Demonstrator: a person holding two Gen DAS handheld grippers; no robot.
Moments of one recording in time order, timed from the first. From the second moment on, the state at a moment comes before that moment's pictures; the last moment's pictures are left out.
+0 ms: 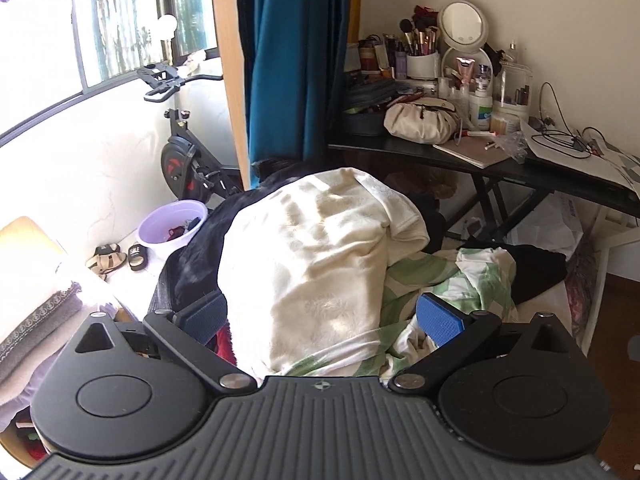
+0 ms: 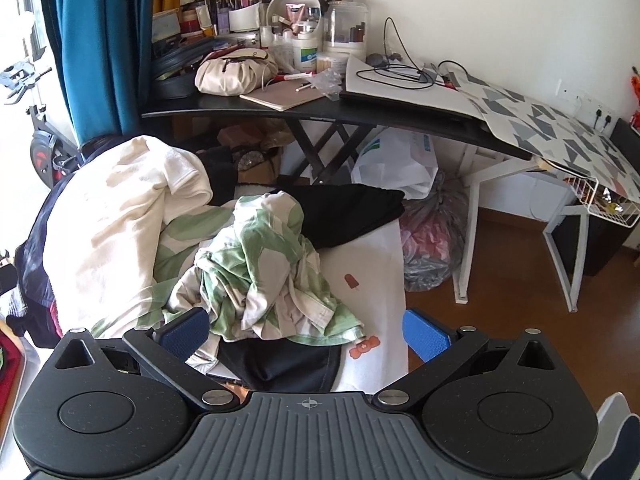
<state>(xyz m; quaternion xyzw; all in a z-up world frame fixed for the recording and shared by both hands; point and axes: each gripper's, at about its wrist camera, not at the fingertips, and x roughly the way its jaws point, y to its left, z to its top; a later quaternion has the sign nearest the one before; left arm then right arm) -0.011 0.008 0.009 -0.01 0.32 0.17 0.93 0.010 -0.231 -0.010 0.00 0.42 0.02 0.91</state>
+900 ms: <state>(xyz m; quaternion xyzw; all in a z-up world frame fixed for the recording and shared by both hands) -0.008 -0.027 0.005 -0.03 0.28 0.10 0.96 0.005 -0.263 -0.022 0.02 0.43 0.01 0.90</state>
